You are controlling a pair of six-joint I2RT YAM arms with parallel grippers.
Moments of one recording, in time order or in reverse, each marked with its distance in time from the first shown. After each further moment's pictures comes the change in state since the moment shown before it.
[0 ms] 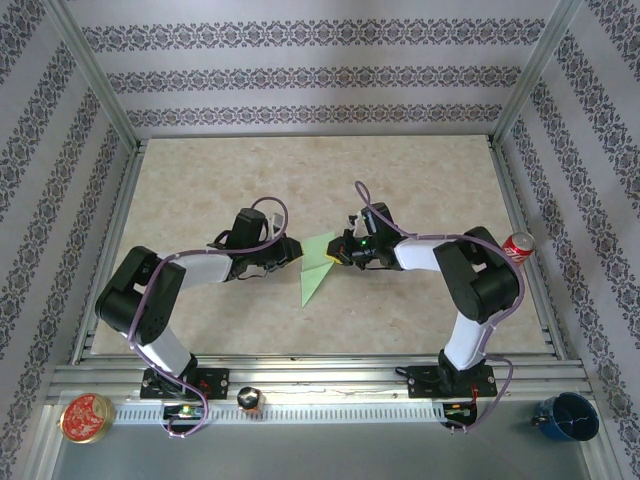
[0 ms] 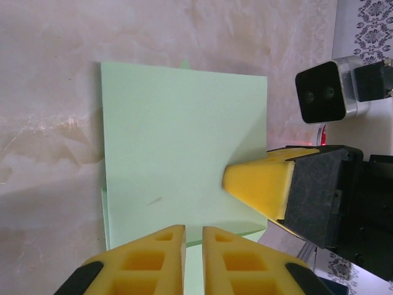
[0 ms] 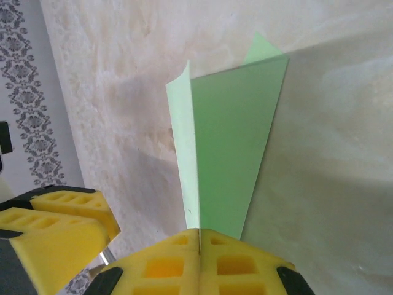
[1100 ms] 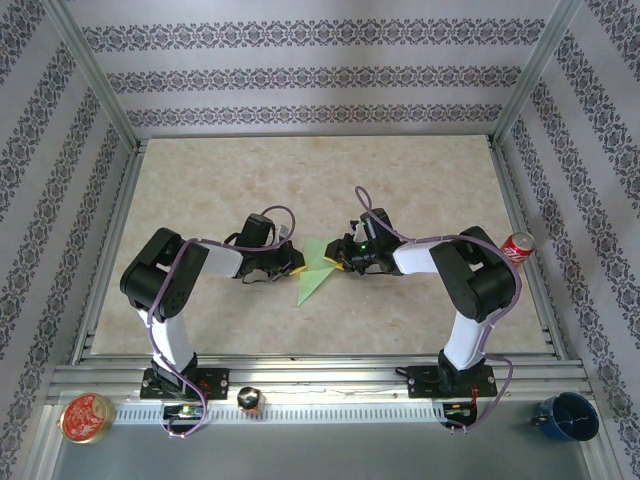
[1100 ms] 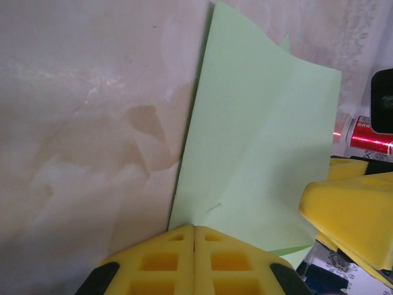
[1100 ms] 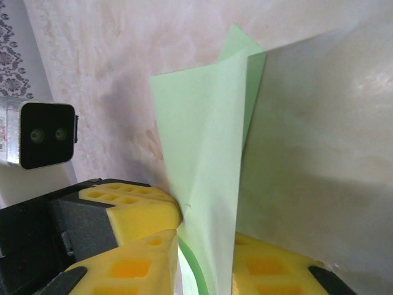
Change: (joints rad) left arm -0.001 0.186 0.037 0.023 0.069 -0.033; right arm 0.005 0.024 -0.035 0.051 0.016 0.044
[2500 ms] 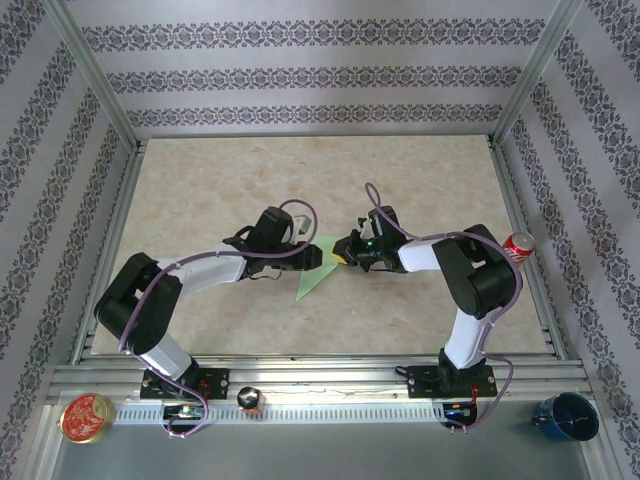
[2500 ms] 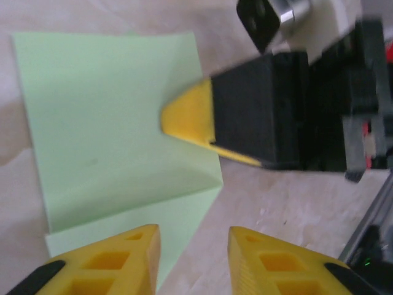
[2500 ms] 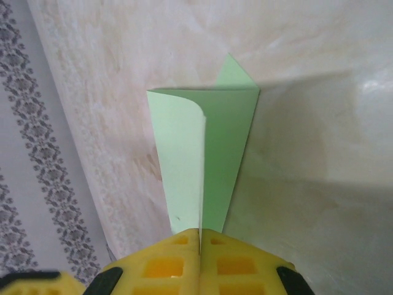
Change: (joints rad) left arm -0.195 -0.234 0.112 -0.311 -0.251 0.365; right arm -0.053 0.002 -0.018 0.054 -0.011 0.067
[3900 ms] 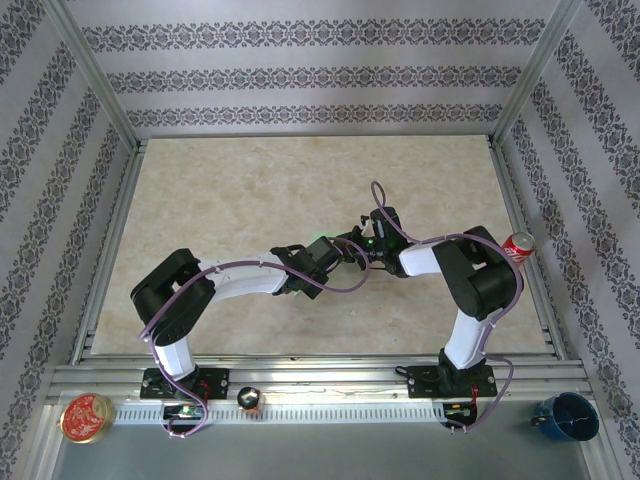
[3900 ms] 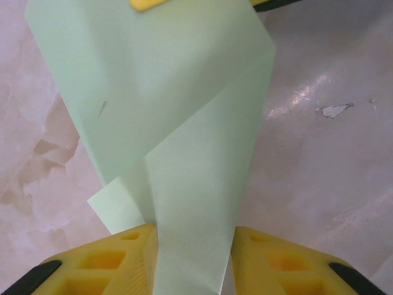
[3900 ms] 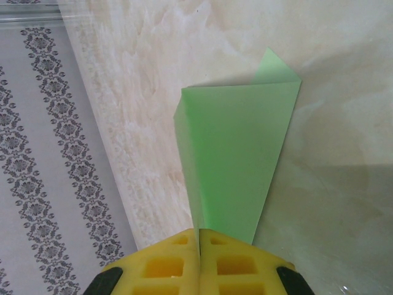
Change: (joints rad) left arm -0.272 0.168 0.182 -0.349 -0.639 0.458; right arm 0.009 -0.008 -0.039 0.147 0.018 0.138
